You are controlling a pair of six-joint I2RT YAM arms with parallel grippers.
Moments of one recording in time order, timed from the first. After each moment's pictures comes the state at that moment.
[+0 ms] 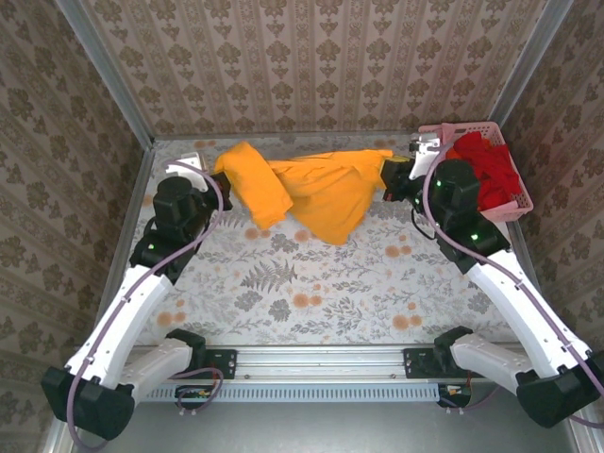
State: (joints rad) left arm -0.38 0.97 0.93 -0.21 -0.05 -0.38; right arm 0.37 1.03 1.08 -0.22 -0.03 0.26
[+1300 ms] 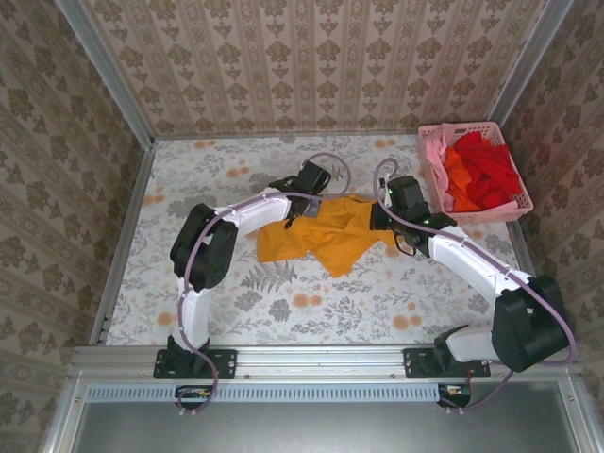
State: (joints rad) left arm -0.73 2.06 1.53 -0.48 -0.34 -0.24; right arm 0.35 1.34 0.89 -0.29 0.05 0.32
